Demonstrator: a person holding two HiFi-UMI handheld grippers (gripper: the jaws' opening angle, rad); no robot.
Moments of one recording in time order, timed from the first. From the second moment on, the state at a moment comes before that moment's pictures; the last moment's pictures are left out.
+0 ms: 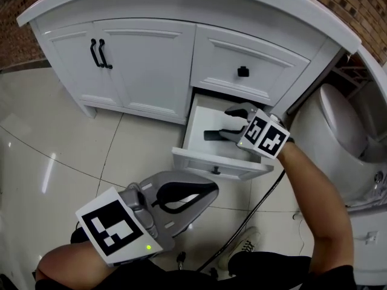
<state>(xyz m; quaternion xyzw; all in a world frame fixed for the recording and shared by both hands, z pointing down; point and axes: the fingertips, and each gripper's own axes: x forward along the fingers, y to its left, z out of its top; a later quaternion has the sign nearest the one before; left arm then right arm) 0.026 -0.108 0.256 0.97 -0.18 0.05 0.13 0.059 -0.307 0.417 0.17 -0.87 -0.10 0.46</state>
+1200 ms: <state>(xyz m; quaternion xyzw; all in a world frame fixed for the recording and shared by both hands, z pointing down) 0.029 -0.126 0.264 0.97 -0.17 0.06 0.14 0.086 -0.316 0.542 0.08 -0.80 0.09 0.58</state>
